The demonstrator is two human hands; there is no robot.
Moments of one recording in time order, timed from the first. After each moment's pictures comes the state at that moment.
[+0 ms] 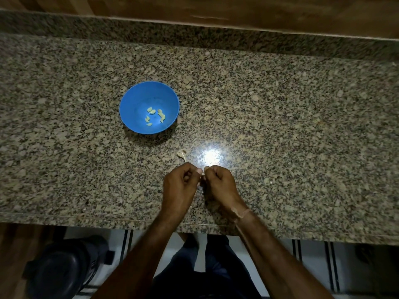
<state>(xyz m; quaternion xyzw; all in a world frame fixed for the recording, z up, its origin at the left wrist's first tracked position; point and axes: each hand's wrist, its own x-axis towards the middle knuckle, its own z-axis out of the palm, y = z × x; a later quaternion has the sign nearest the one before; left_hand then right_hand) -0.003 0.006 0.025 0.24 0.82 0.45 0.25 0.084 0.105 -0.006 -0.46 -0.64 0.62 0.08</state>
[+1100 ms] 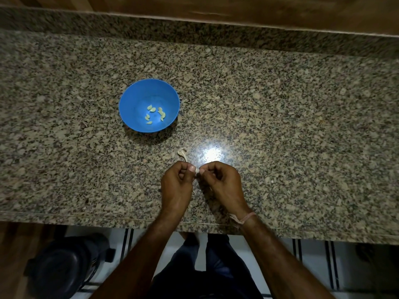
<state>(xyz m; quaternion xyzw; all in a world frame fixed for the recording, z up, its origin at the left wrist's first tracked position) -0.004 0.009 0.017 0.13 0.84 0.47 0.24 0.093 0.108 0.006 -0.40 -0.67 0.61 0.15</state>
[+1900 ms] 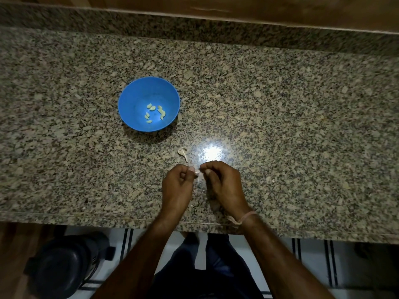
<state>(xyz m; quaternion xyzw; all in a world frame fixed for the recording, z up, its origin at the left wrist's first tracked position) -0.004 0.005 0.006 0.11 0.82 0.46 0.31 0.094 0.108 0.003 -0.39 -0.73 0.55 0.14</state>
